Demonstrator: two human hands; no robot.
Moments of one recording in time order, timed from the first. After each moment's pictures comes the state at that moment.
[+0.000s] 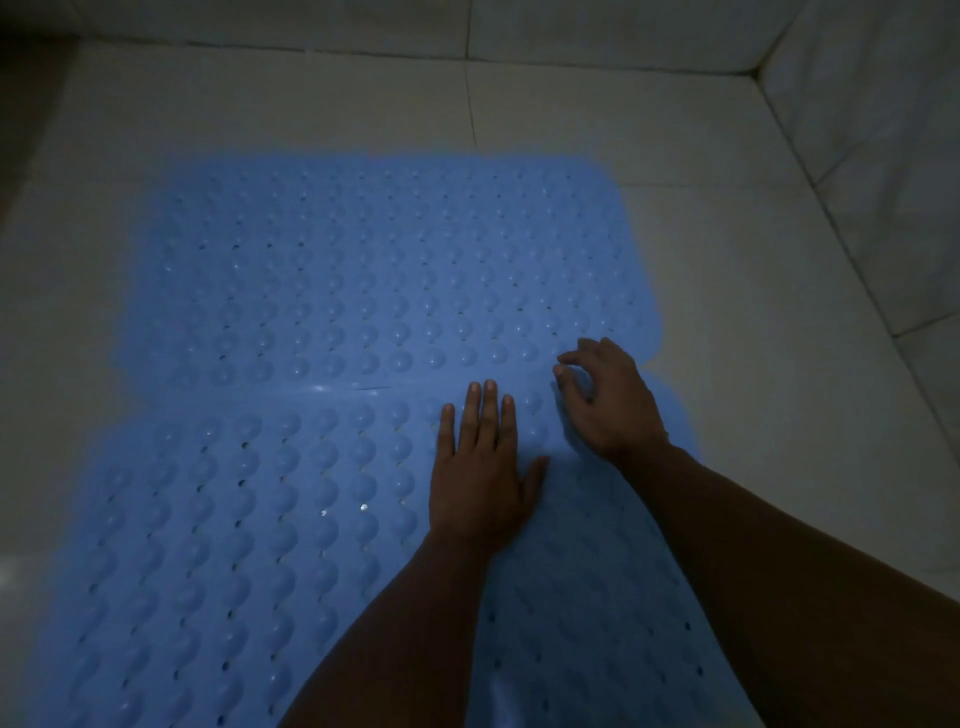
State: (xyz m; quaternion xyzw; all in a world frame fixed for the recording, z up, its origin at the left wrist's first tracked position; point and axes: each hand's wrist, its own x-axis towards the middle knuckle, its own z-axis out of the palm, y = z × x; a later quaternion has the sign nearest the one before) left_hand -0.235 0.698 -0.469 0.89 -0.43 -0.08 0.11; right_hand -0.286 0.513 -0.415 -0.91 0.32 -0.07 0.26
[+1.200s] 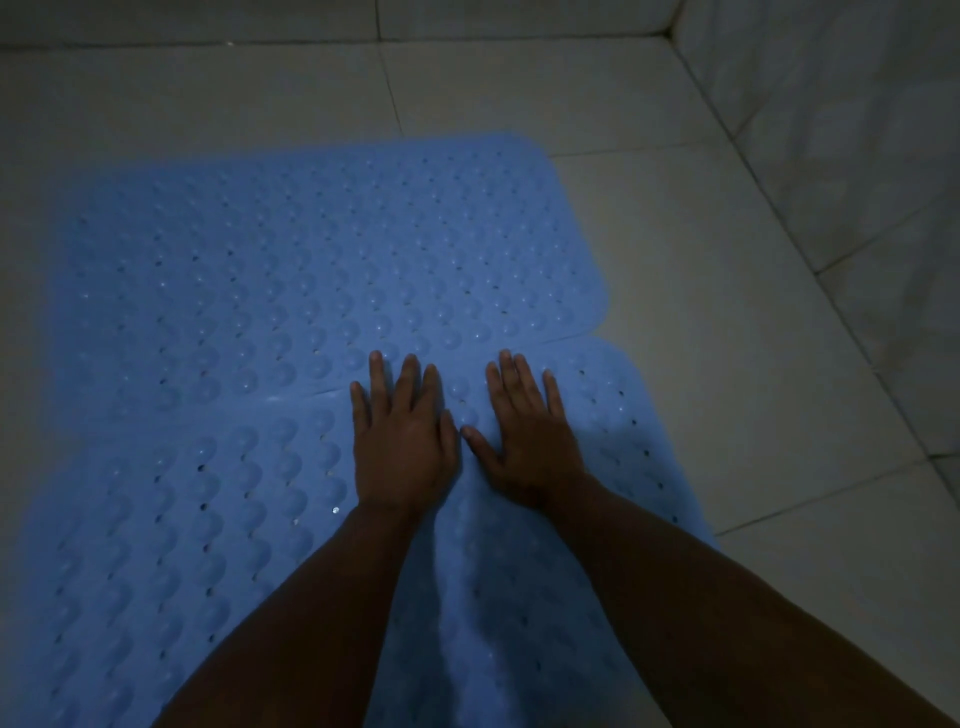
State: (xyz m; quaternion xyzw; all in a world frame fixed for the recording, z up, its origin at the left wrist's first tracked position) left_hand -0.194 0.716 -0.446 0.90 -0.41 -0.04 0.15; right_hand -0.315 0.583 -0.467 -0.96 0.24 -0.03 0.09
